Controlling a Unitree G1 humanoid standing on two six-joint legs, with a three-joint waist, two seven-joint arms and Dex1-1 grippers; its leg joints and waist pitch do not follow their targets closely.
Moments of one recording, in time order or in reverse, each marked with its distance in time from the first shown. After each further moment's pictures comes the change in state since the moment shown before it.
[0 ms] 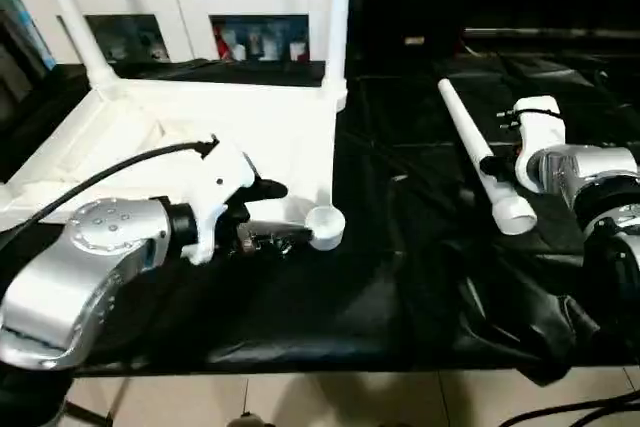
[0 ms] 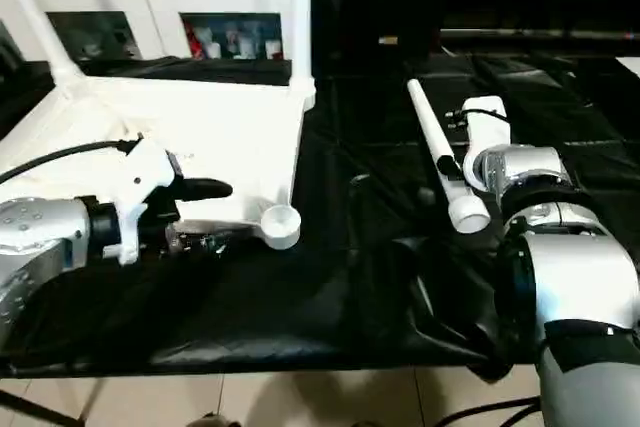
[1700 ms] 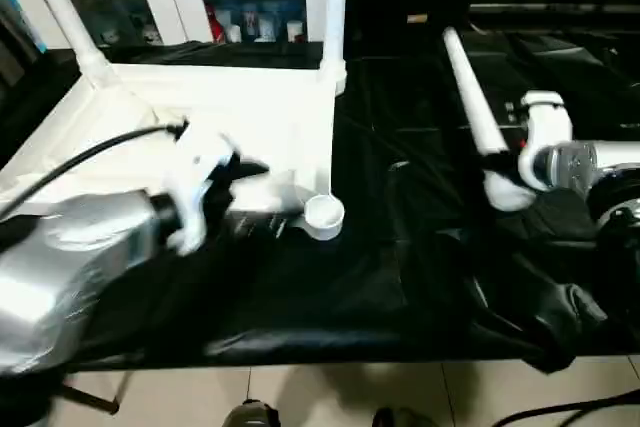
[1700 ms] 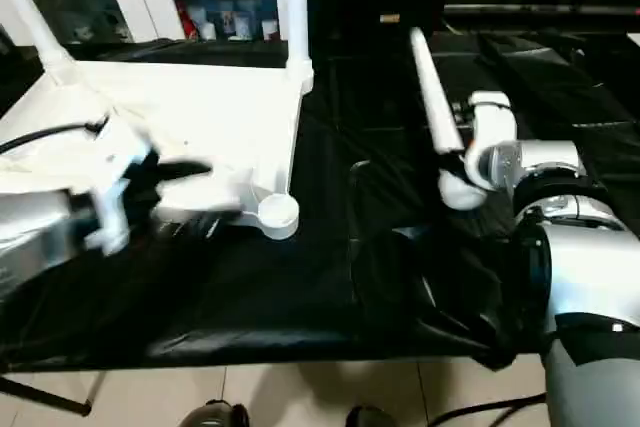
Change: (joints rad) left arm -0.032 -0.078 0.064 0.019 -0.079 0.055 0.223; right arm -0.032 -0.004 -0.133 0.004 0.067 -0.034 0.163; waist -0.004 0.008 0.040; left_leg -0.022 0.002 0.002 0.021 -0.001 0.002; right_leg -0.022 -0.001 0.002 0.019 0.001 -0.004
